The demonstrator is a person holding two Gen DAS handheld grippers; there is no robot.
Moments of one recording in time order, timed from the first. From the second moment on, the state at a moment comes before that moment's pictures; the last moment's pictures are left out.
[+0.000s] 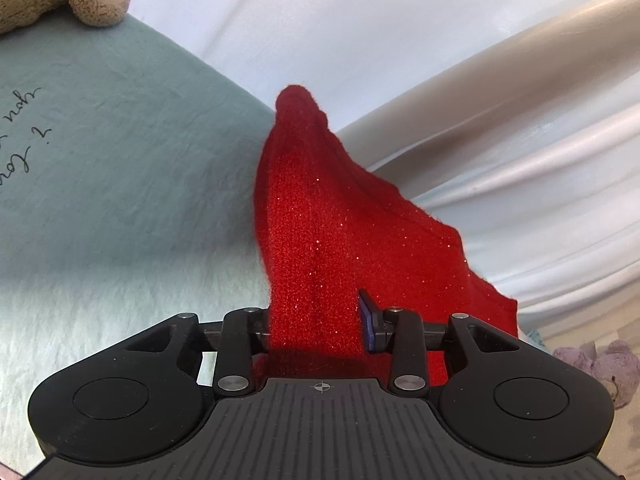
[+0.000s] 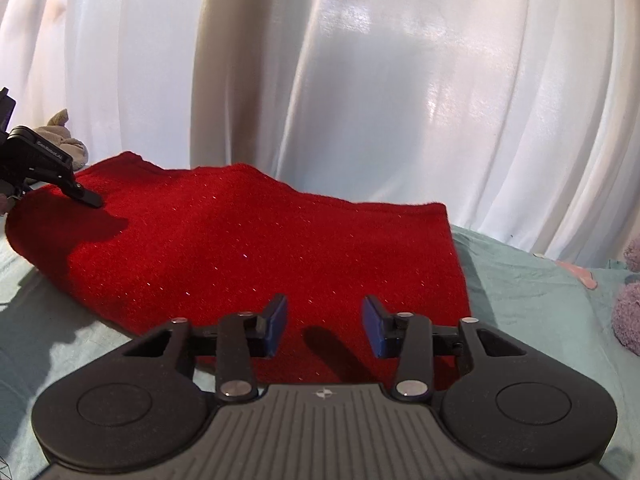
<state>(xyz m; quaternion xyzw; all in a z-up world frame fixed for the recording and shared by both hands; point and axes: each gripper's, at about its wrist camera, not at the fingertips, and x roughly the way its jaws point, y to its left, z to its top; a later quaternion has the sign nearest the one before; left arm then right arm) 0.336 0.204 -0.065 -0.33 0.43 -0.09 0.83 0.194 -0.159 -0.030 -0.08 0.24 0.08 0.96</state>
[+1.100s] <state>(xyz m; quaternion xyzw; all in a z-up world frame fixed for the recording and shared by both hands) 0.332 -0.048 0.005 -0.15 0.44 -0.16 0.87 0.199 -0.260 -0.022 0.13 0.25 0.04 0.96</state>
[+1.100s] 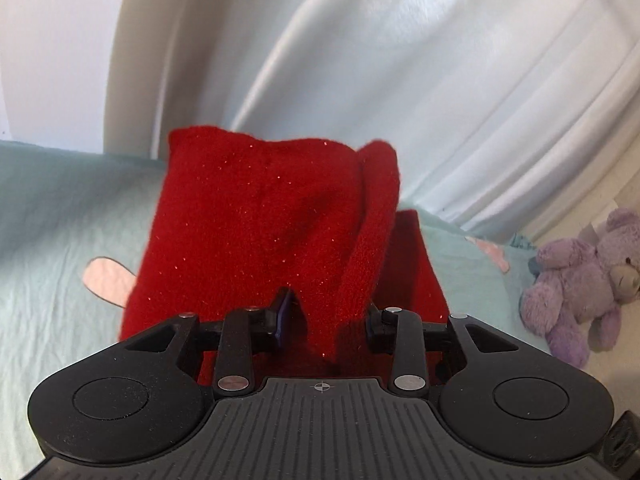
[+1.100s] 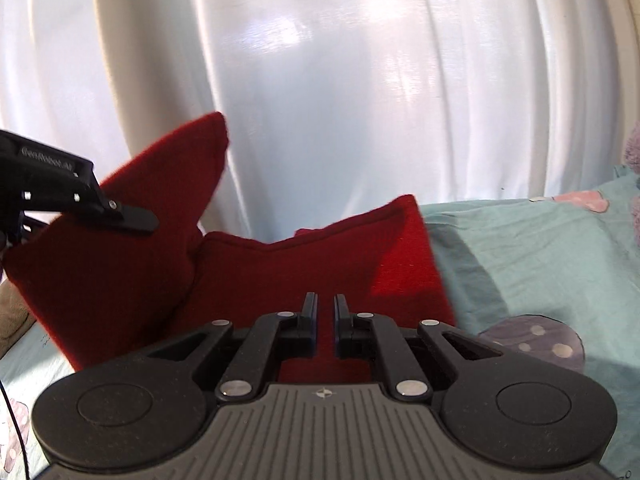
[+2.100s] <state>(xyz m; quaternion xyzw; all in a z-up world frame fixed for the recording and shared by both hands) 0.243 0.022 -0.028 -0.06 0.41 -0.12 0.90 0.303 -0.265 -0.037 0.34 0.39 0.20 0.83</state>
